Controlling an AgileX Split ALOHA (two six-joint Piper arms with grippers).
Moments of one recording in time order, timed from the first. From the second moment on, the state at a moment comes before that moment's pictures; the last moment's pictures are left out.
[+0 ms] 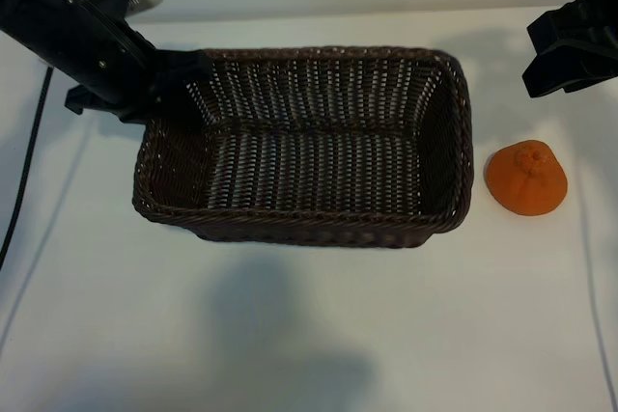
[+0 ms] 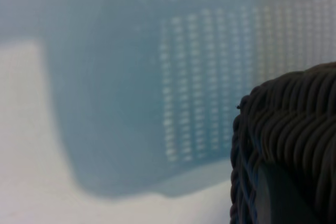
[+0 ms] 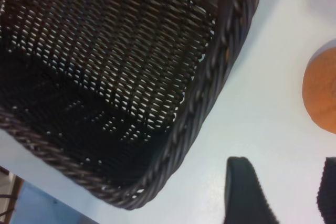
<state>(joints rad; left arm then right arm) -0.14 1.86 -1.33 -0.49 0.91 0.15 0.04 1.45 -1.36 0.38 1.22 -0.19</state>
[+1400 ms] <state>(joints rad) -0.22 2.05 -1.33 -0.55 0.71 0.14 0.04 1.45 -1.36 0.38 1.22 -0.19</state>
